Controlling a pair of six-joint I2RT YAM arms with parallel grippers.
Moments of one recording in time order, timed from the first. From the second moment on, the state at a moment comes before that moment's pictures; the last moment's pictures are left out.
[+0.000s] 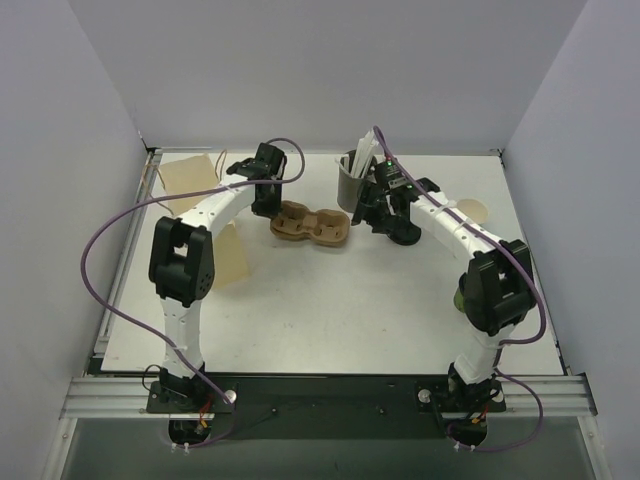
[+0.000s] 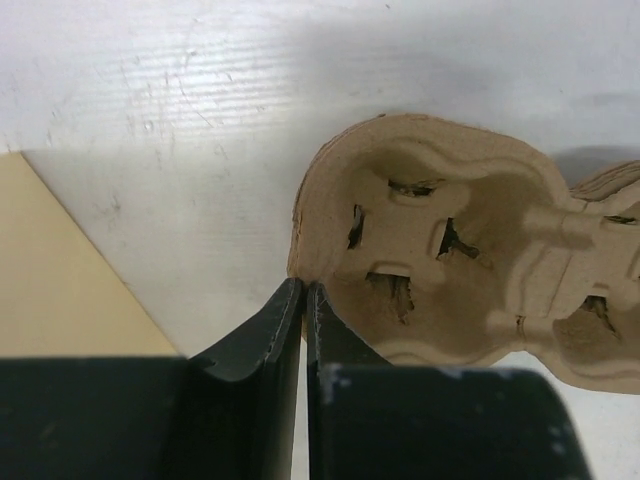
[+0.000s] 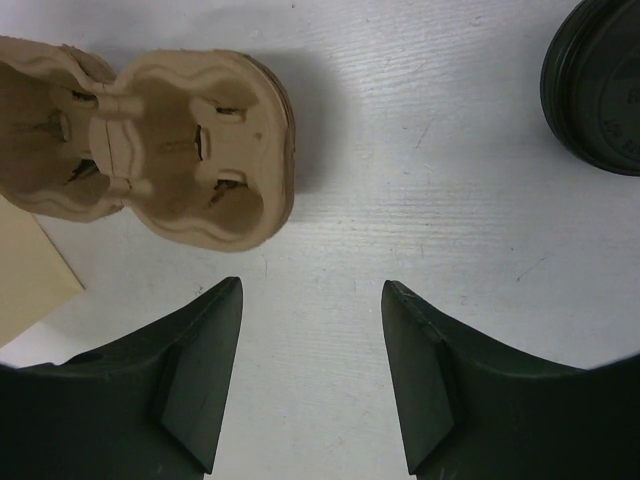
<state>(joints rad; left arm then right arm) -0.38 2.11 1.80 -0.76 -0.16 -0.31 0.43 1.78 1.43 -0.63 0.00 0.64</state>
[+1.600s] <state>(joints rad) -0.33 1.97 1.72 -0.75 0.08 -0.44 0.52 2.04 1.66 -0.72 0.08 0.63</state>
